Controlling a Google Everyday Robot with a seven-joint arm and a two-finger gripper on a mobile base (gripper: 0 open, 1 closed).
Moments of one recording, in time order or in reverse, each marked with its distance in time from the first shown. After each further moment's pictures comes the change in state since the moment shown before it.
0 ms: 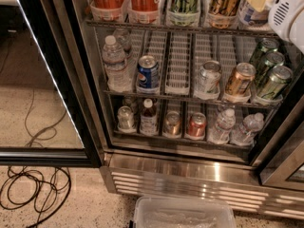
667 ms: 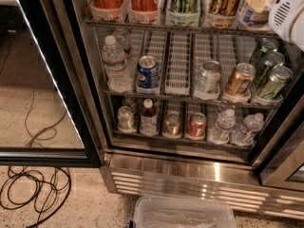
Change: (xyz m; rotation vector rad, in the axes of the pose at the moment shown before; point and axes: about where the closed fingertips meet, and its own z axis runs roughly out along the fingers) arm -0.001 0.005 -0.004 -0.019 0.015 0.005
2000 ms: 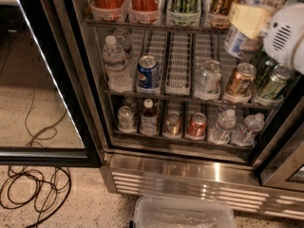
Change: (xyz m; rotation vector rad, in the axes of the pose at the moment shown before) arm 0.025 0.036 -0.045 -0.089 0.119 0.100
